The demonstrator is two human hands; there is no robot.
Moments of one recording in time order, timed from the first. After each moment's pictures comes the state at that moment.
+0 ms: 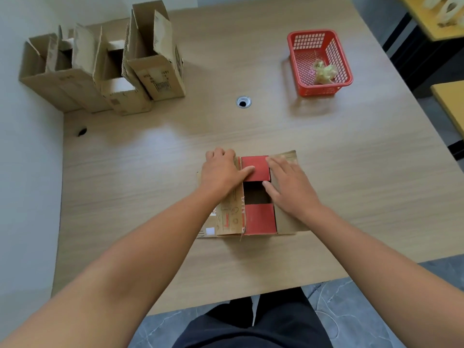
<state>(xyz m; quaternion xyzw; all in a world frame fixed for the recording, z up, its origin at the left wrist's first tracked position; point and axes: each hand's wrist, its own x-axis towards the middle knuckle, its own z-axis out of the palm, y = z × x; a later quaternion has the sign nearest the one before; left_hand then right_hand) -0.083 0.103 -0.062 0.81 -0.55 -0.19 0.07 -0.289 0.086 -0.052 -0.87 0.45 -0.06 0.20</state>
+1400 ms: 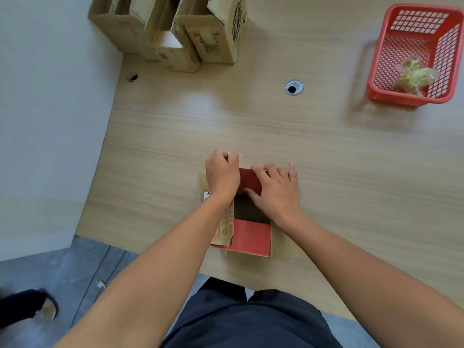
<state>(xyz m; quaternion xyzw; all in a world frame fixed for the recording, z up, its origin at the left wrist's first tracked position) -0.123 0.108 -0.054 0.92 -0.11 -0.18 0.34 -0.250 0.057 -0.097 -0.92 0.34 -0.01 0.20</state>
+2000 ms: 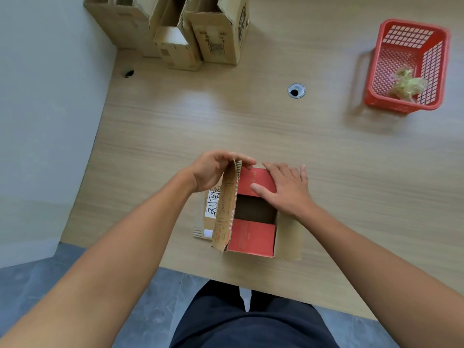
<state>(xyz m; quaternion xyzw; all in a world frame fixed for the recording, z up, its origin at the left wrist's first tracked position) -0.038 0.149 -0.046 0.56 -0.21 -0.66 0.44 -0.250 0.049 -0.078 -0.88 0.36 0.10 0.29</state>
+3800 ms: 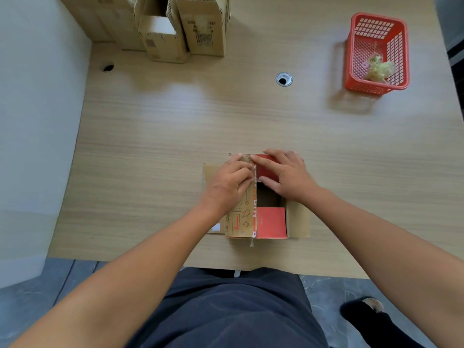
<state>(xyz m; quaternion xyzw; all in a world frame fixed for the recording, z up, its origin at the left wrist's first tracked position) -0.083 0.218 -0.082 0.69 -0.61 -0.19 0.35 -0.248 0.073 -0.085 -0.93 0.31 0.06 0.19</state>
